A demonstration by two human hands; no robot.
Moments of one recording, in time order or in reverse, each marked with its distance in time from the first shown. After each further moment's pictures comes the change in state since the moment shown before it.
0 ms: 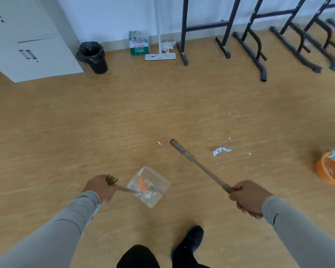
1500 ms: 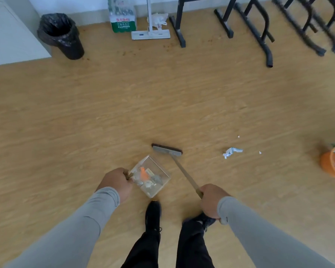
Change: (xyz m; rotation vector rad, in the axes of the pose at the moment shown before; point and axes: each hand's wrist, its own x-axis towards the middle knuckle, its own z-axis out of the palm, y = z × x) left_hand 0.274 0.075 -0.077 0.158 -0.127 0.164; right_hand 0.181 -0.290 0.087 -0.253 -0.095 0.154
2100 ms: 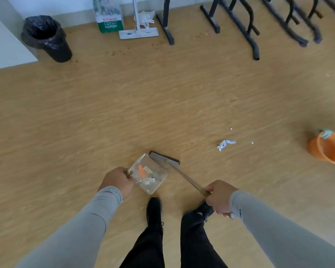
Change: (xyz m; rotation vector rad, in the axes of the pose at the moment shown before) left_hand -0.015 0.002 -0.003 -0.021 -0.011 0.011; right_hand -0.033 0.028 -0.002 0.158 -0.086 0.035
